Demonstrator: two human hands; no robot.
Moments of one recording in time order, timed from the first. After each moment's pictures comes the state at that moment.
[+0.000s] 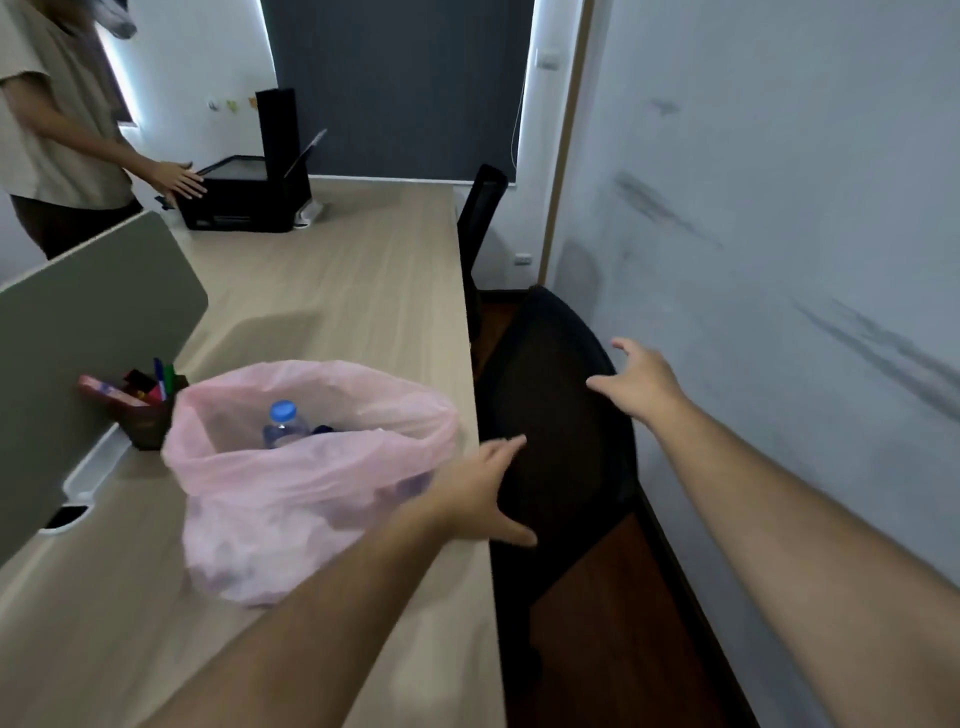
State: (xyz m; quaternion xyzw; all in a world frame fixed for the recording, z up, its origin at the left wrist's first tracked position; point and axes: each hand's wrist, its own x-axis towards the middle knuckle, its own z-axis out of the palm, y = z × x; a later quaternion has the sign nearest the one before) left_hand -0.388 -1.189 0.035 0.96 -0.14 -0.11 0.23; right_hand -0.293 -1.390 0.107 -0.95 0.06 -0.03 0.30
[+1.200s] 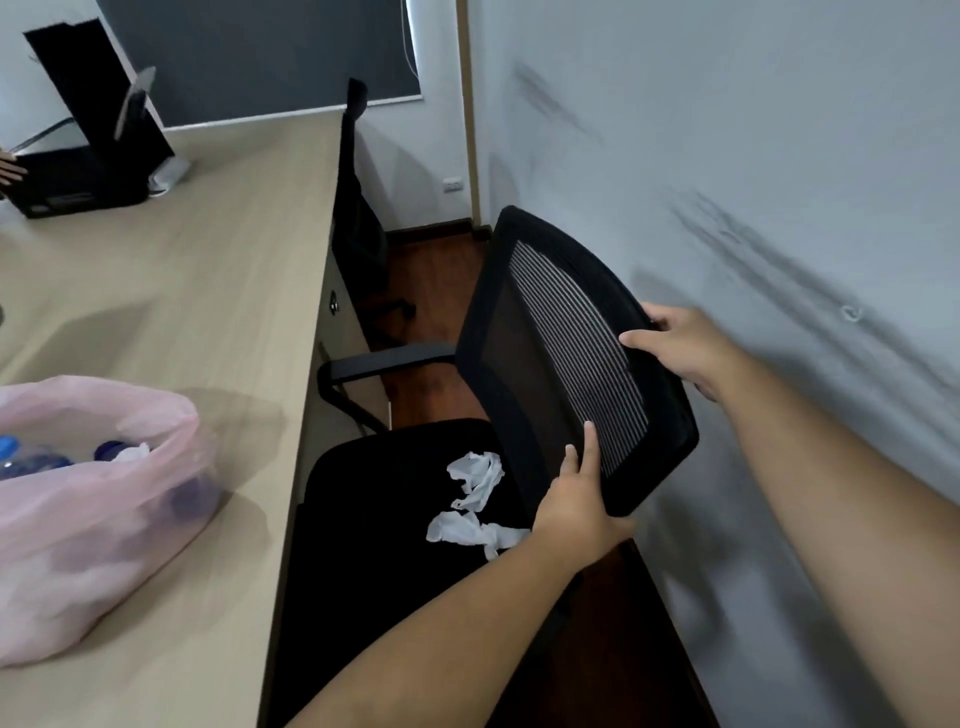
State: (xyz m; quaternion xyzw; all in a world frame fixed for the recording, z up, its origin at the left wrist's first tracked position) left_hand -0.332 -1.578 -0.046 0.91 -0.06 -0.17 0.38; right_hand -0.226 -1.717 0.057 -0.85 0.07 0.05 0.51
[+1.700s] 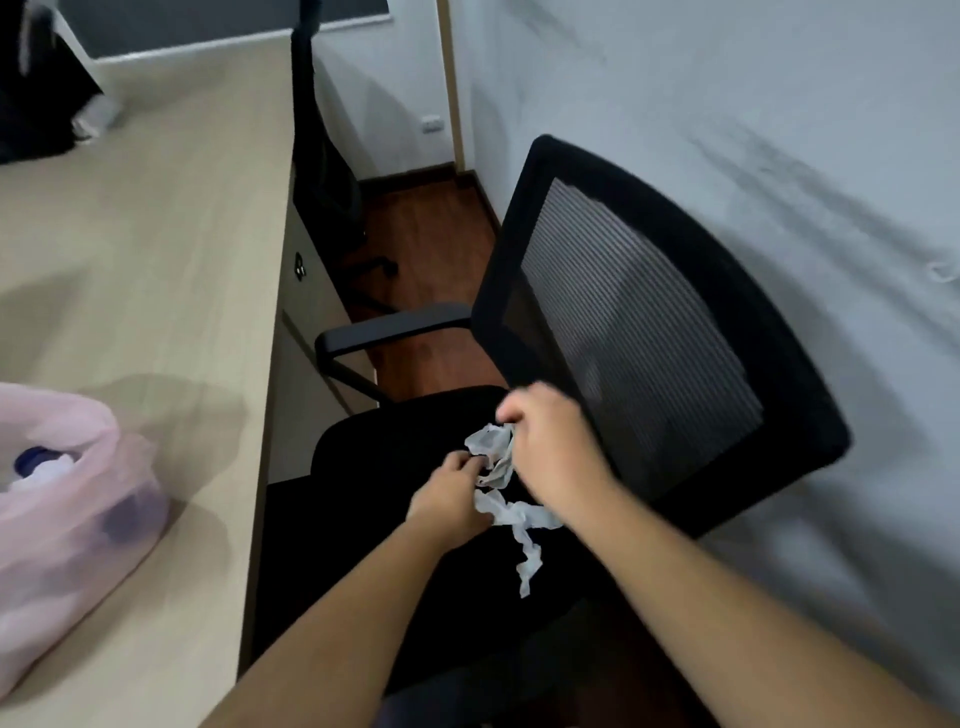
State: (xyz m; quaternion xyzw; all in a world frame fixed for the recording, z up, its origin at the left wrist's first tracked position) left_hand -0.268 -1.456 -0.134 0.95 -0.05 -0.24 0.18; right_hand -0.268 -1.600 -0.035 -0.93 -0.03 0.02 0.37
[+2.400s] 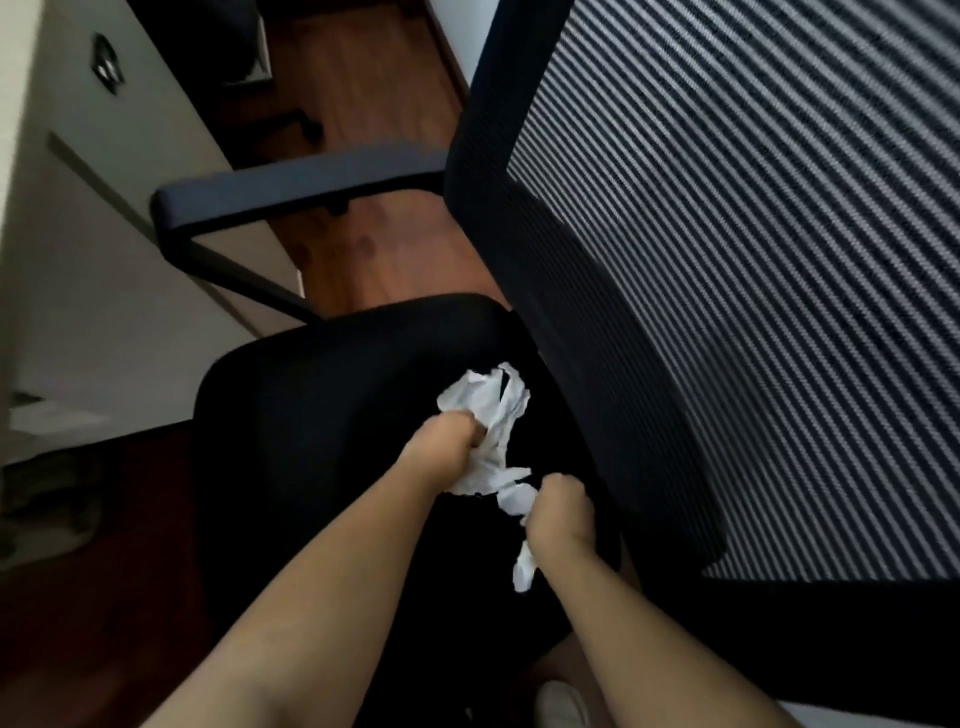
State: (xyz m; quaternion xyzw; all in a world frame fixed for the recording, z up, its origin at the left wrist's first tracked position) left_hand -0.148 -1.454 -0.371 0.93 -0.11 -0.32 0.14; right_hand -0.236 -1.584 -0.351 -0.93 0.24 0.26 0.14
